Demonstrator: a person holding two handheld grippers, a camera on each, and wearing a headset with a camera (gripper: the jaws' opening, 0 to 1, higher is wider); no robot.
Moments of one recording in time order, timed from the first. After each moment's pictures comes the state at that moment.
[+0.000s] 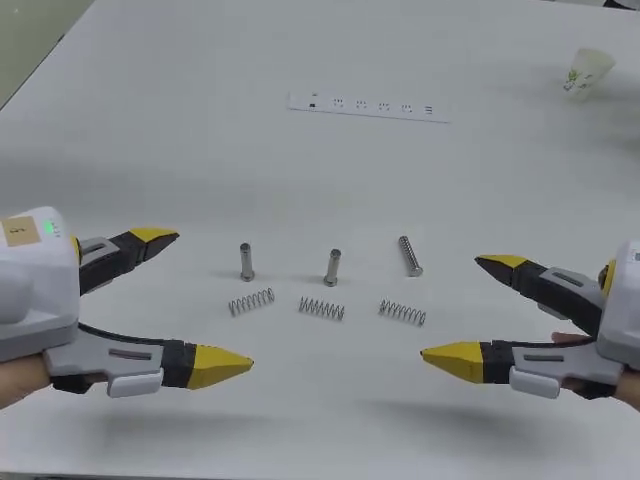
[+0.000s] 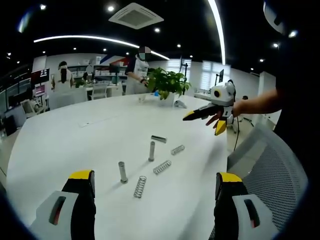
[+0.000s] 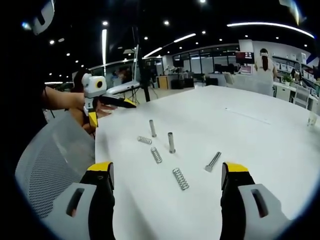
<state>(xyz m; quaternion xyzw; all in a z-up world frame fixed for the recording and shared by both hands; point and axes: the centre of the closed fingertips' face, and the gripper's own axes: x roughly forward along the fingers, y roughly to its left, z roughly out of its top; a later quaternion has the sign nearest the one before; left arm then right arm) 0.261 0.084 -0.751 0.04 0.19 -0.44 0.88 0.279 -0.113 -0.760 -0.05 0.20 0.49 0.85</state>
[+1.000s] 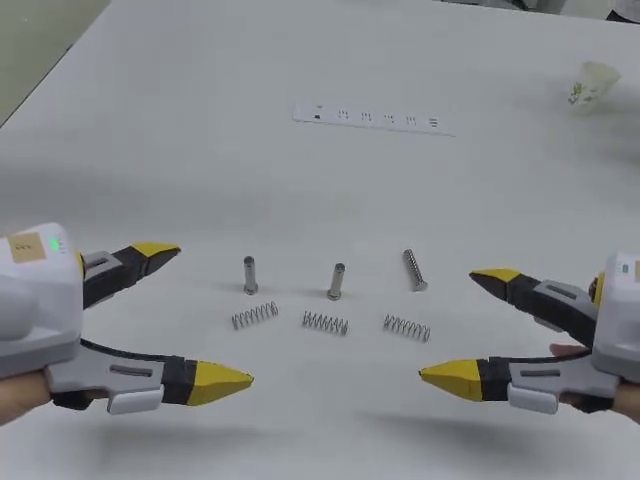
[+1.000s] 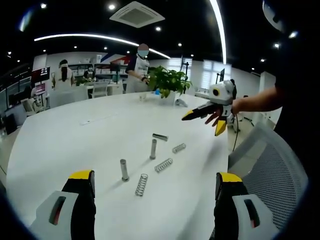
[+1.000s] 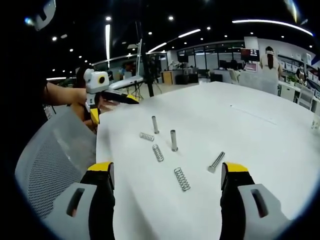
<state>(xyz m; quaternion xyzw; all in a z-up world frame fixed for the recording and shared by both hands) 0.263 0.087 -0.755 0.04 0.20 -0.43 0.88 0.283 -0.108 -0.766 -0.06 0.22 0.51 0.83</state>
